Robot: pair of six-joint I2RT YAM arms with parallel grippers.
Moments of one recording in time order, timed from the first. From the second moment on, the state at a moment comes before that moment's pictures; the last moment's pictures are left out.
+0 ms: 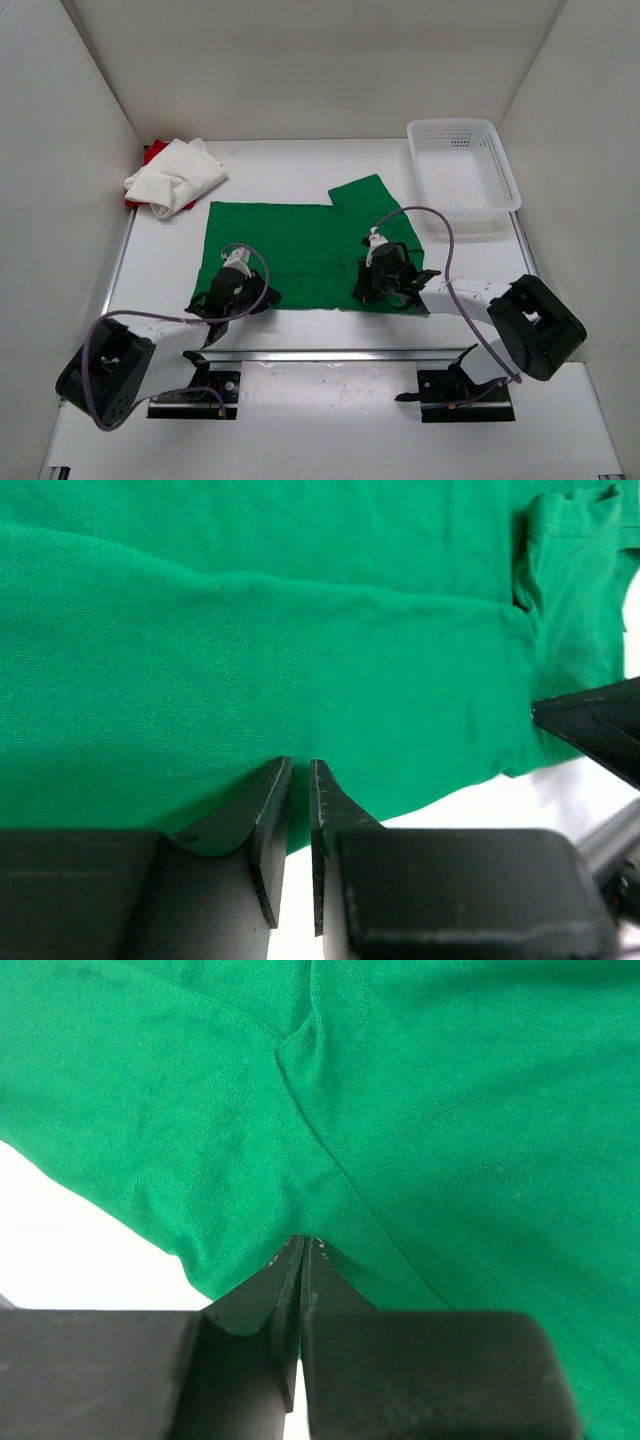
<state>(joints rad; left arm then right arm) -0.49 1.20 0.19 0.40 0.10 -0.74 0.68 1.44 0.55 0.10 -0.12 0.44</state>
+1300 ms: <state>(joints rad) 0.10 1.93 1.21 -0.02 -0.06 -0.61 0.66 1.23 0.46 0.17 -0.32 0.47</state>
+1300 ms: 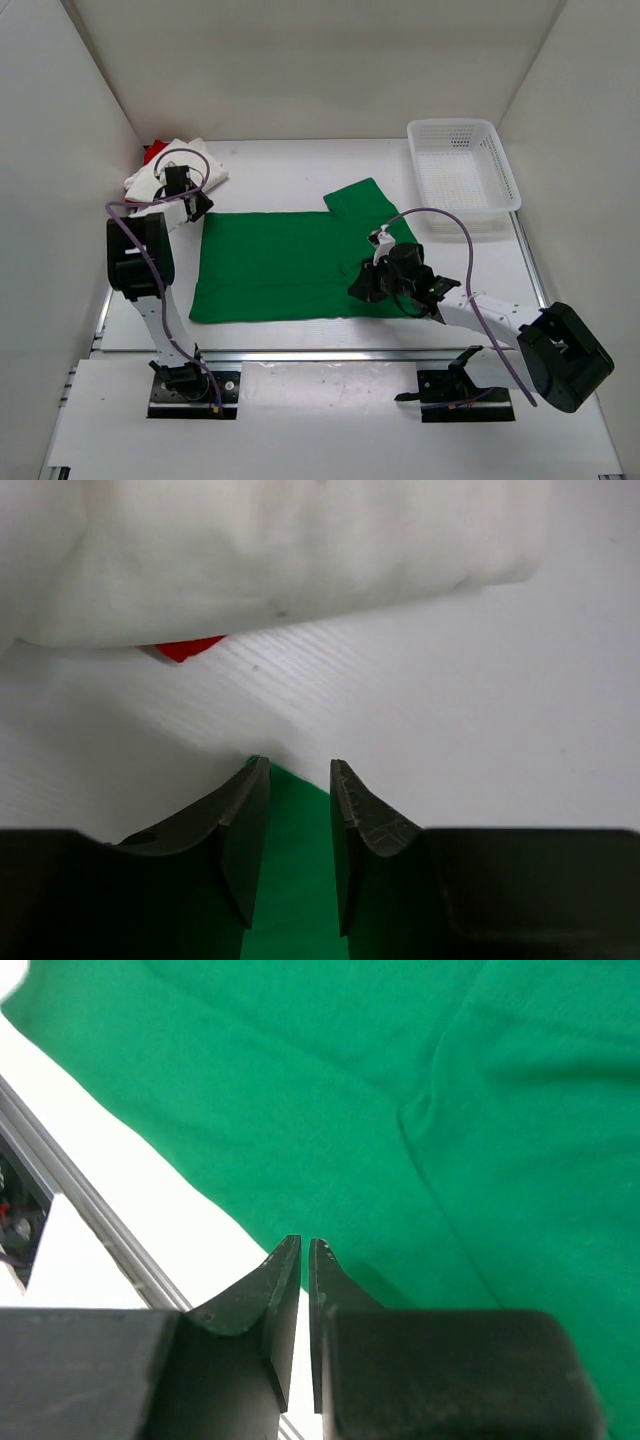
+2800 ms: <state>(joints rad) 0.08 2.05 1.38 -0.25 -0.12 -0.50 0.36 1.28 0.66 0.20 -0.23 0.46</state>
